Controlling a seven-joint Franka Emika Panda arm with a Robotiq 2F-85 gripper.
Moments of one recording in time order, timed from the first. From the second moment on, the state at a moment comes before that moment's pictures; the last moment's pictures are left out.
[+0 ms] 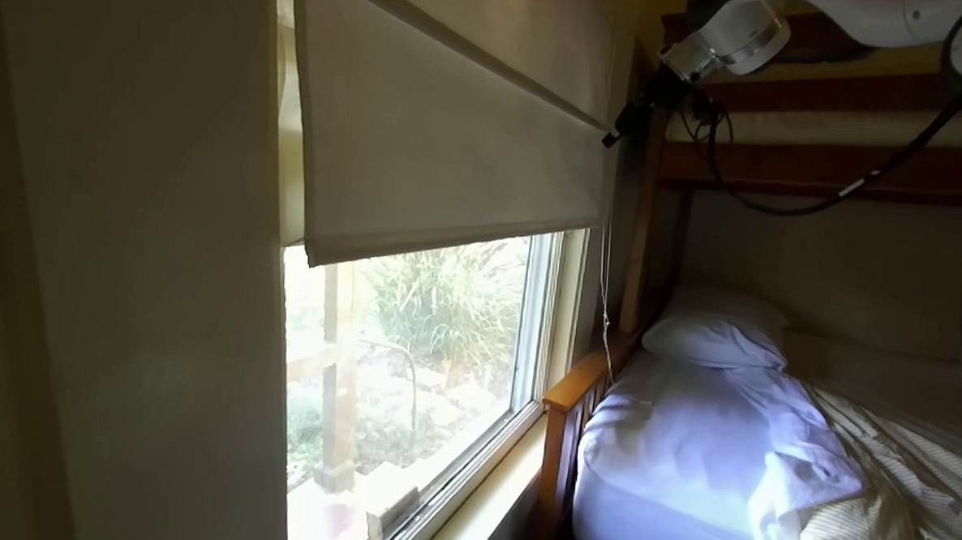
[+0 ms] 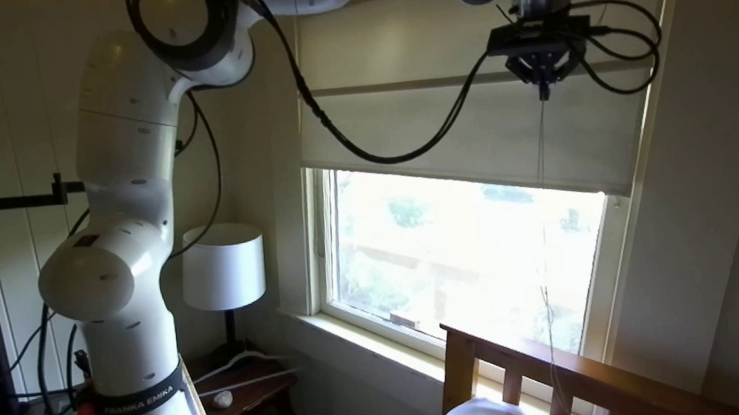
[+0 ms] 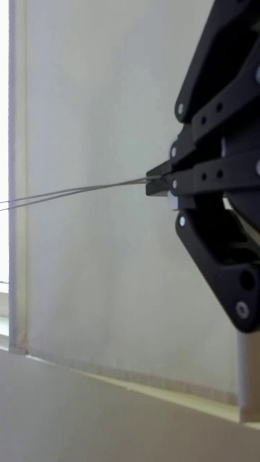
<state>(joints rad) -0.36 0.16 -0.18 -1.30 0.59 1.99 -0.89</state>
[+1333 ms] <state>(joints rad) -0.17 -0.13 -0.14 -1.62 0.54 1.99 -0.86</state>
